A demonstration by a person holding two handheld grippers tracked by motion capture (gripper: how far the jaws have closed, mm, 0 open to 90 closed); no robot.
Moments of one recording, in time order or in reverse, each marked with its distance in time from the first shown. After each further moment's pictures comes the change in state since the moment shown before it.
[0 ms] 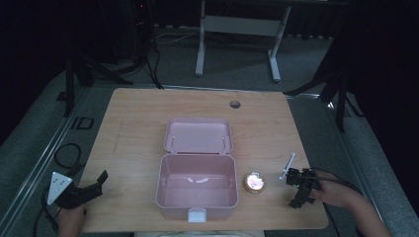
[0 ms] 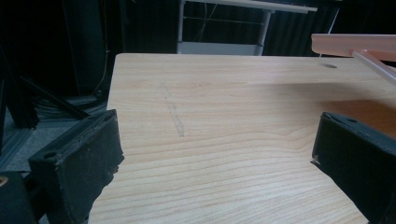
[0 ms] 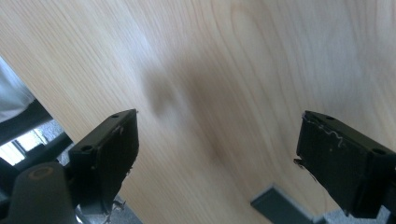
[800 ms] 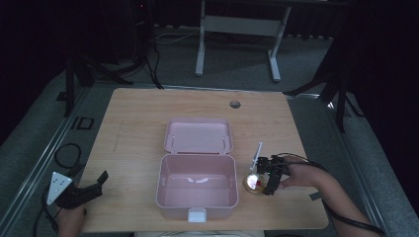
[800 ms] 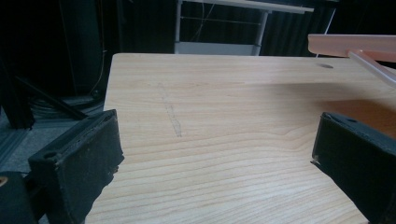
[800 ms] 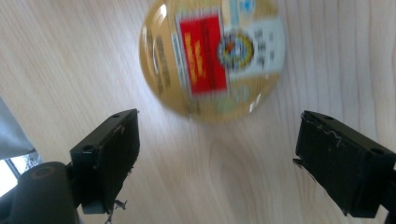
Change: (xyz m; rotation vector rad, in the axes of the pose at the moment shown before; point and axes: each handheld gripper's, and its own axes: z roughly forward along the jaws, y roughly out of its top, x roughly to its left) left arm 0.000 0.000 0.000 0.000 -0.014 -0.002; right arm 0.012 0.093 -0.013 -0.026 -0.021 -0.190
